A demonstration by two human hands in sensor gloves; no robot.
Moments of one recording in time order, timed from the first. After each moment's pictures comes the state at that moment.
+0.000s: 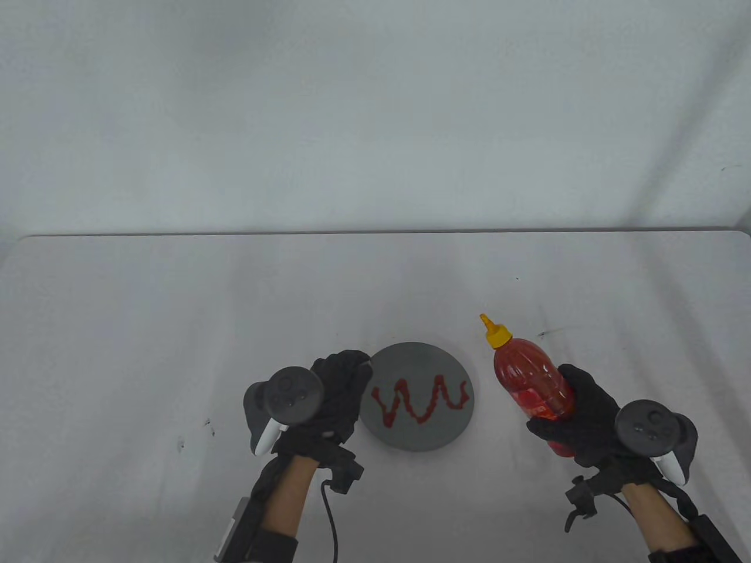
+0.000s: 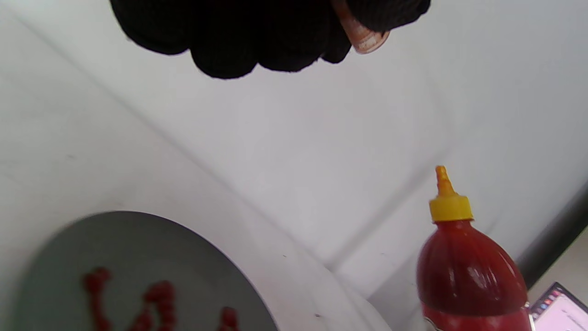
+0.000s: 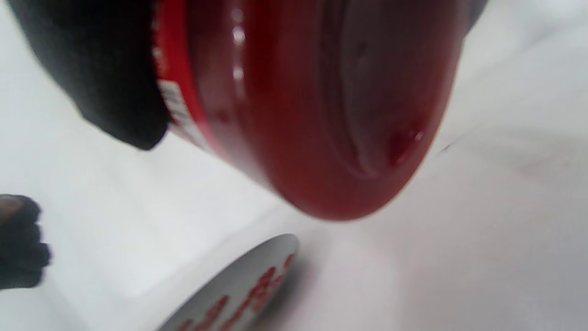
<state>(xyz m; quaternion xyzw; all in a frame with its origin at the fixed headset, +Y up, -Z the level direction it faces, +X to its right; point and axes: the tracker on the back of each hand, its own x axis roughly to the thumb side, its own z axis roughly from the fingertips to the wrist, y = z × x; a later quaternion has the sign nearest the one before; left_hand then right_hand) -0.118 -0.659 -0.327 0.05 -0.16 0.40 0.90 0.310 -0.710 -0.304 0.11 -0.08 0.91 0.39</state>
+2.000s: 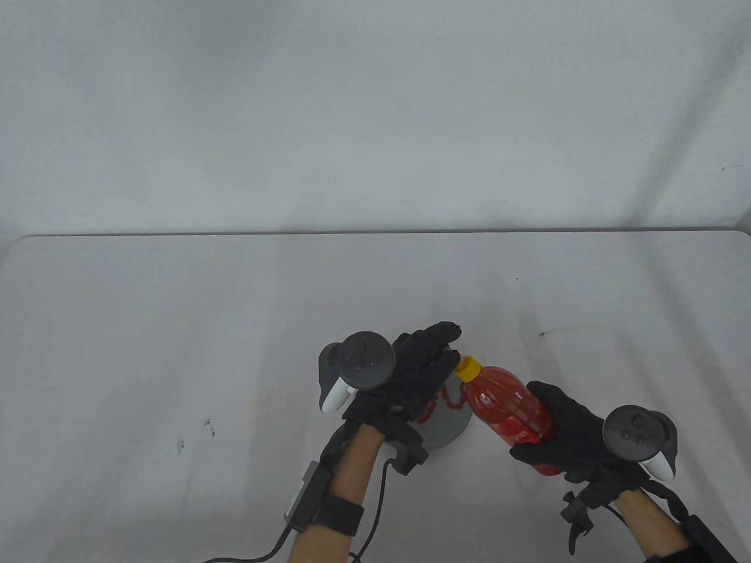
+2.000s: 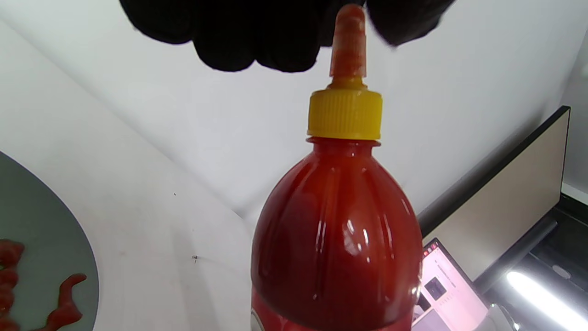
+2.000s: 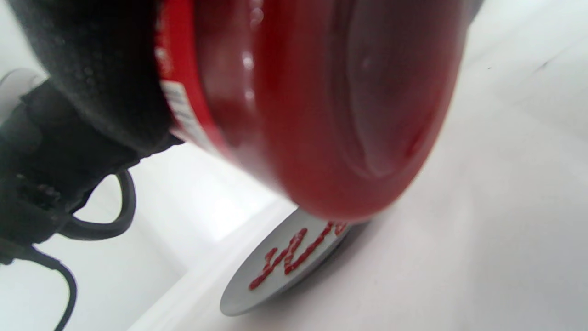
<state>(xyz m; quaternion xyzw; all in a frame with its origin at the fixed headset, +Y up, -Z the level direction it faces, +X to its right) -0.037 -0.637 -0.353 0.00 -0.27 0.46 0.85 0.285 -0.715 -0.298 0.22 -0.03 0.89 0.40</state>
